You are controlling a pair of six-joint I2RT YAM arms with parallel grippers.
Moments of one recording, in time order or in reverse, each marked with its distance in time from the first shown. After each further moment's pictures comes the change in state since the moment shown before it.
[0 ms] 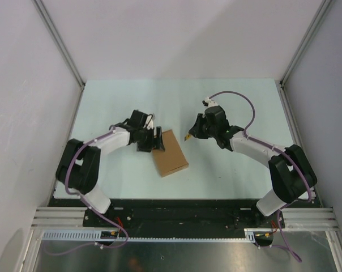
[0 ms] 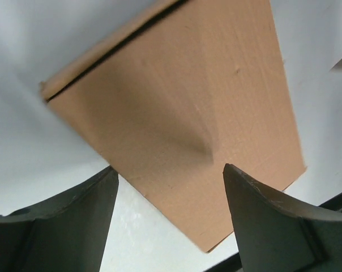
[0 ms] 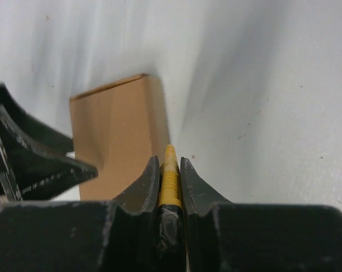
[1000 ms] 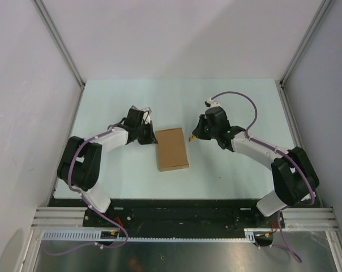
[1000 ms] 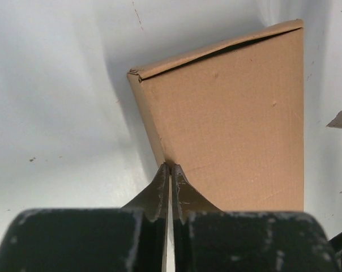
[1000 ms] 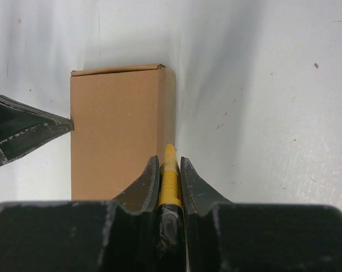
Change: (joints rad) left arm 0.047 0.070 0.013 0.227 -0.016 -0.014; right arm 0.003 -0.033 0.000 -0.085 0.088 0.002
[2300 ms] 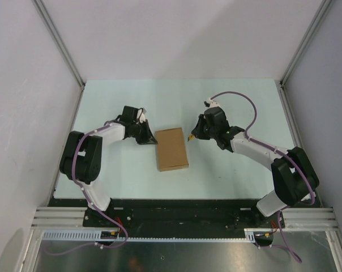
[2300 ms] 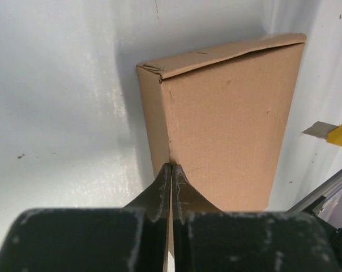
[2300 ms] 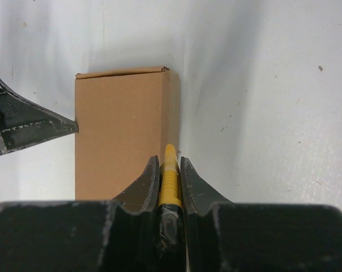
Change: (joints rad) left arm 0.090 0.084 0.053 -0.074 0.169 -0.107; right arm 0.015 0.000 0.000 0.014 0.014 0.011
